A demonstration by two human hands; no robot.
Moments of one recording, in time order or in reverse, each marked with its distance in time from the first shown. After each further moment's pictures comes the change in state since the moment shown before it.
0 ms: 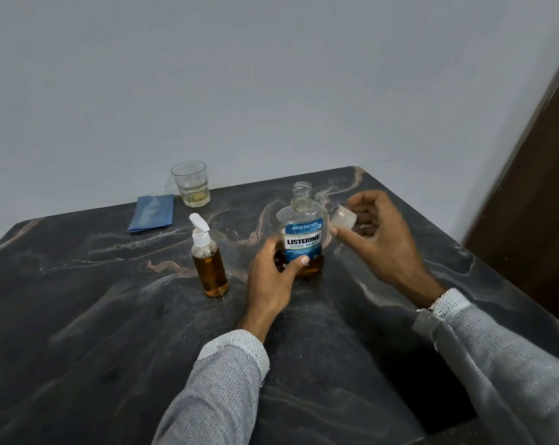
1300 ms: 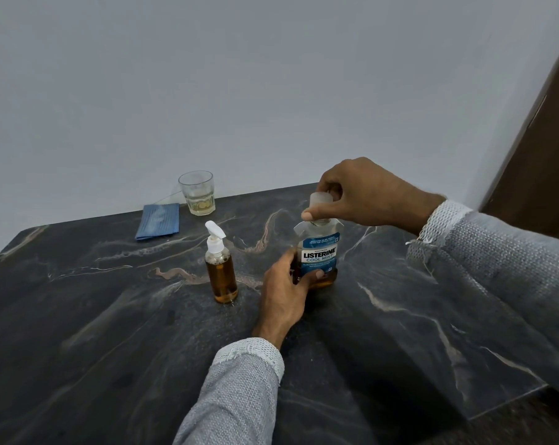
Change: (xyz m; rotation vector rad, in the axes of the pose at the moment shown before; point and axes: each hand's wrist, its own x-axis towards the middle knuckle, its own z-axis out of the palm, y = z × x) left_hand -0.008 -0.001 -0.001 -0.017 -0.122 0.019; right_hand 0.072 -0.088 -0.001 -0.788 -0.446 -0.232
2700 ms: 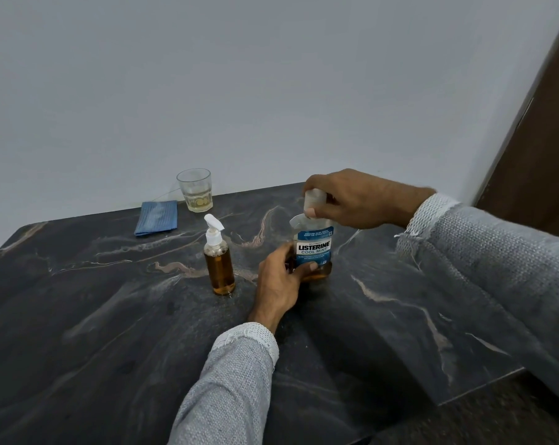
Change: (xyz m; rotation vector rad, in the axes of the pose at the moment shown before) left_hand 0.002 0.008 -0.003 0.024 -0.012 -0.038; right_hand -0.011 -0.006 -0.002 -0.041 -0.220 -0.038
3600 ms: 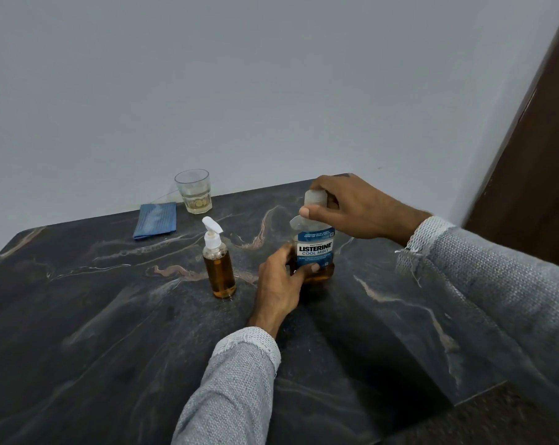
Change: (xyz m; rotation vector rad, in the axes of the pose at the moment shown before) left_hand 0.002 -0.006 0.001 0.035 -0.002 0.015; right_hand 0.001 0.010 0.031 0.220 0.251 -0.007
